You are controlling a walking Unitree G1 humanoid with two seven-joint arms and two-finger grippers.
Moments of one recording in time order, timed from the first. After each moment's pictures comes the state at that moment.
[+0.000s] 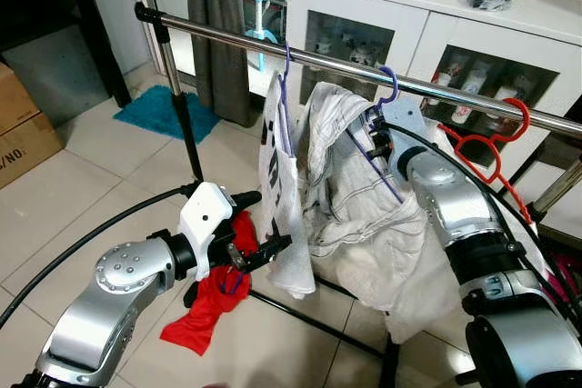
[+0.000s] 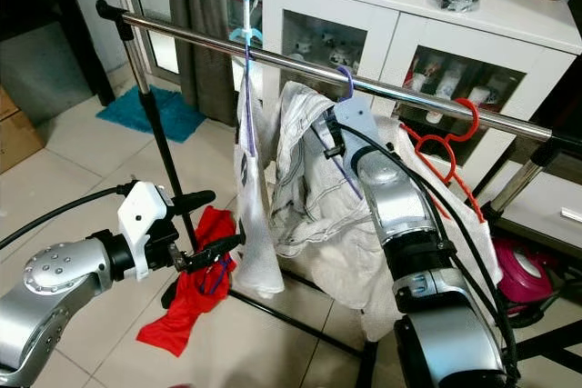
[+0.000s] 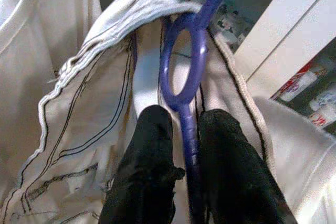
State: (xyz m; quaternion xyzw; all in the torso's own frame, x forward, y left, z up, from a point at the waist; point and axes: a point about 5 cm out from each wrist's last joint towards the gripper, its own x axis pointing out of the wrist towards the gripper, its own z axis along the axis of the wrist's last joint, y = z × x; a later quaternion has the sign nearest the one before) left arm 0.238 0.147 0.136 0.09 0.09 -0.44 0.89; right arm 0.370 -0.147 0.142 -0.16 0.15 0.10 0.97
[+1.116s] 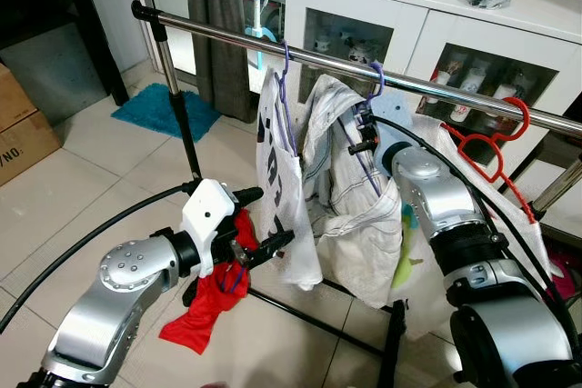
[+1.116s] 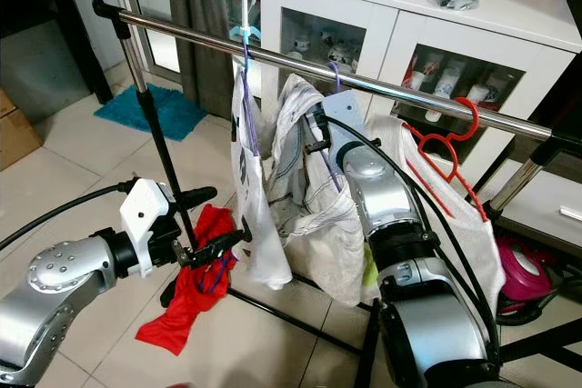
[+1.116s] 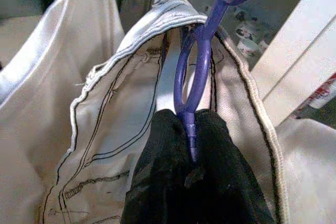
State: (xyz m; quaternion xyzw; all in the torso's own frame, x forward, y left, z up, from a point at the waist) left arm 0.241 0.143 0.138 0.08 0.07 -0.43 0.90; right arm 0.376 -0.128 0.148 -0.12 0.13 0.12 0.98
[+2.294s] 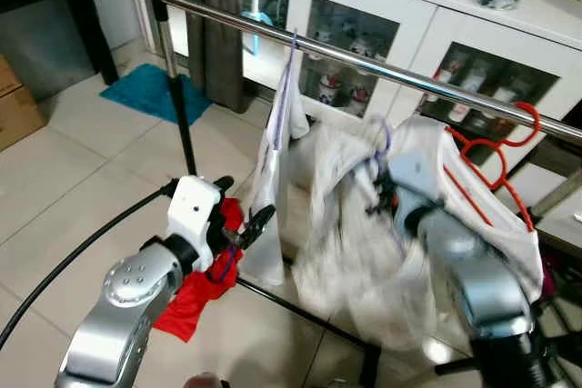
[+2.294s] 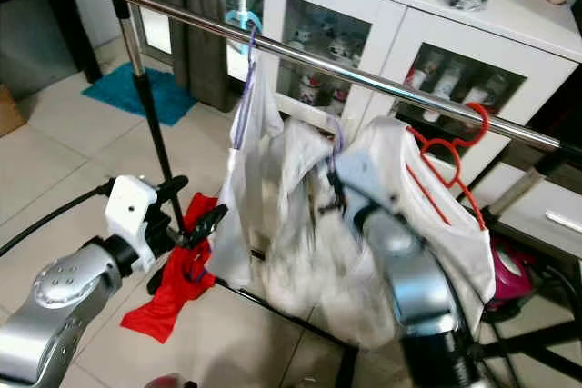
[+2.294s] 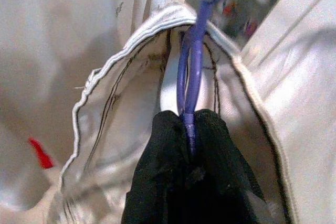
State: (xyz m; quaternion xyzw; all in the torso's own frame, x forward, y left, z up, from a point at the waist) left arm 0.241 0.151 0.128 0.05 0.06 -0.28 0.96; right arm 0.284 -0.142 0.117 -0.10 0.18 0.13 0.97
